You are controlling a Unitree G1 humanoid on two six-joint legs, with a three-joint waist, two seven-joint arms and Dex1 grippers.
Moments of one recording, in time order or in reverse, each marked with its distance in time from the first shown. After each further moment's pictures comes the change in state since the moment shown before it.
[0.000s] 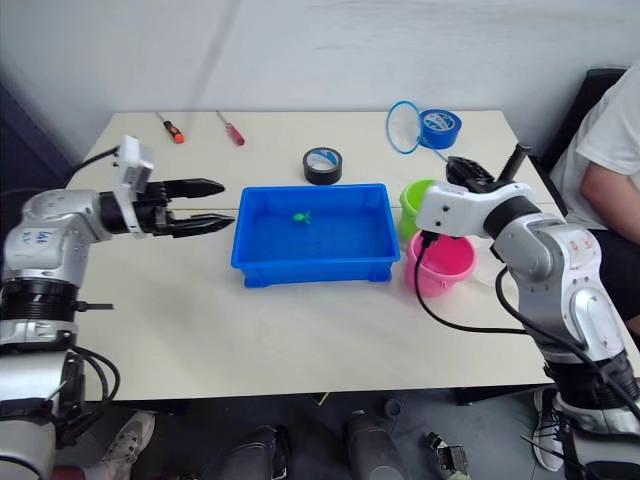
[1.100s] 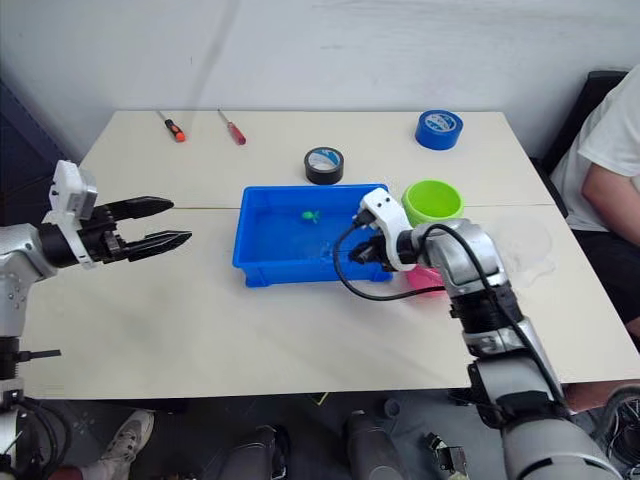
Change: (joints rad) left arm 0.291 0.061 0.147 -0.345 -0.096 0.134 0.162; right arm -0.296 0.293 0.163 0.480 0.571 0.685 0.087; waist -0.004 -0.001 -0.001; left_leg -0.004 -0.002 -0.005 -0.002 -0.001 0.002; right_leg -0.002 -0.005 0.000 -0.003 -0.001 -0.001
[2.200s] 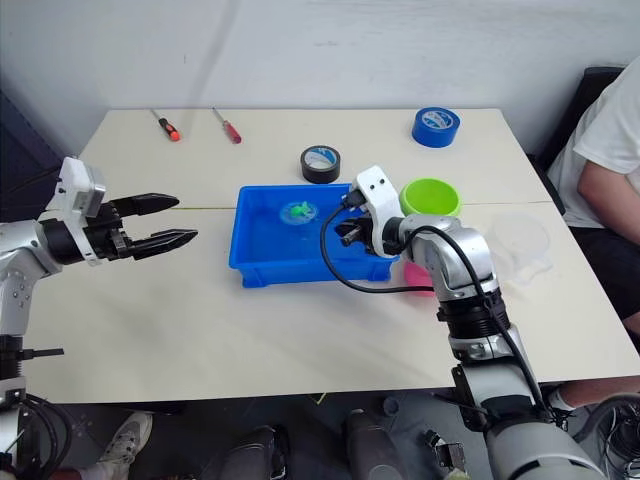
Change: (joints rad) left arm -0.016 0.005 -0.011 -0.011 -0.004 0.002 0.018; right arm 0.055 0.030 -0.081 -0.185 0.099 -0.040 -0.165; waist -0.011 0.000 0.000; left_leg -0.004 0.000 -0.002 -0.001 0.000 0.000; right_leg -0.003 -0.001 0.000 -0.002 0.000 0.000
